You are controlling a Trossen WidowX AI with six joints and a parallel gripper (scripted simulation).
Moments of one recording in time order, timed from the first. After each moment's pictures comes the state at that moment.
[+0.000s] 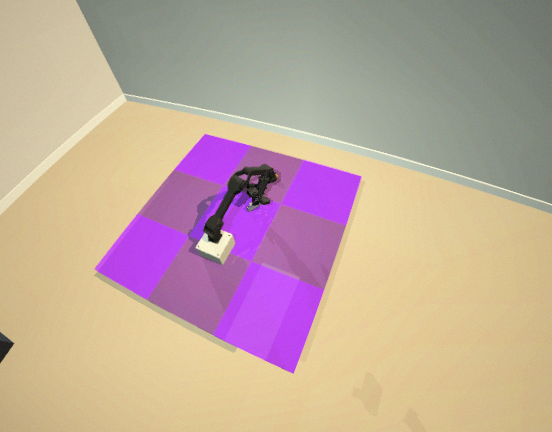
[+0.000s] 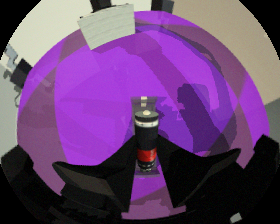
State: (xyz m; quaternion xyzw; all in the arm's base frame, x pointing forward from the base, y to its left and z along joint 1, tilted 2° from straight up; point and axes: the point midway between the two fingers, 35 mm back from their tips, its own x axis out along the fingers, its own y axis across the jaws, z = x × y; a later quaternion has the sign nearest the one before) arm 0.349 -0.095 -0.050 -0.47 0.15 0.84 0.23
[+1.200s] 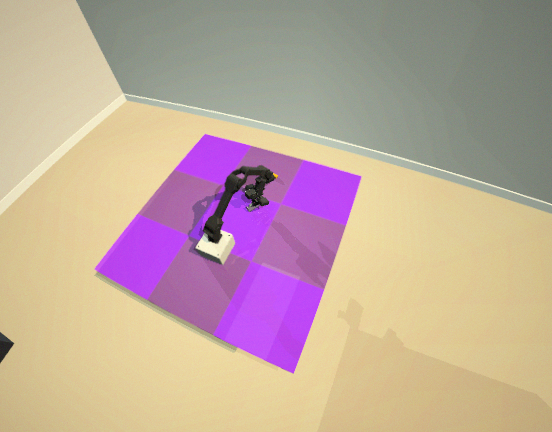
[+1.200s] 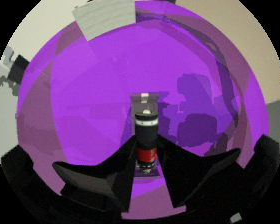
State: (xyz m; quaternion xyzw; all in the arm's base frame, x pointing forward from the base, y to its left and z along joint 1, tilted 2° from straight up) arm 0.346 -0.093 -0.057 -0.51 0.16 0.81 0.22
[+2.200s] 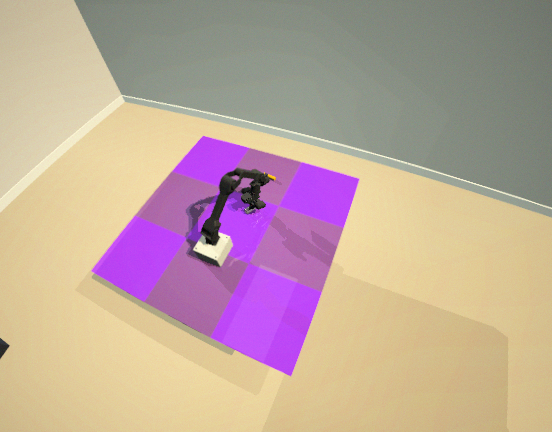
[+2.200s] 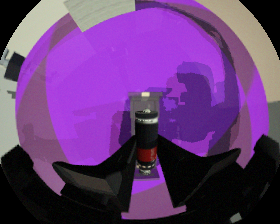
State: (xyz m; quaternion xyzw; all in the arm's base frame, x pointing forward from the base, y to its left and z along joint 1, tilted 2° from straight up) arm 0.342 -0.090 -0.061 -0.56 0.18 0.78 0.21
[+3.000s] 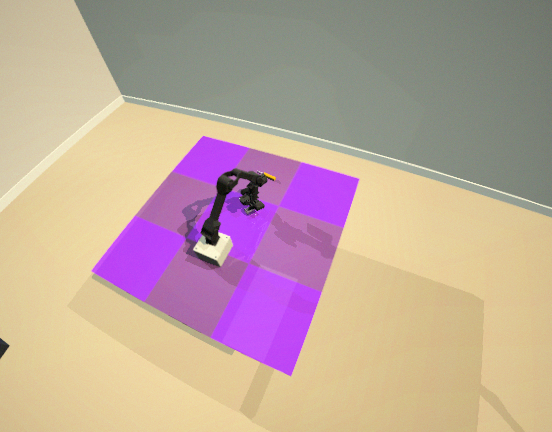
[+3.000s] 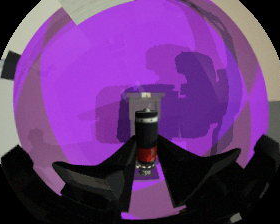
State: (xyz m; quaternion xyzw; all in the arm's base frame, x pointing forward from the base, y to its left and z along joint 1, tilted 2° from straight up) arm 0.339 -0.088 -0.065 -0.60 0.19 0.75 0.20
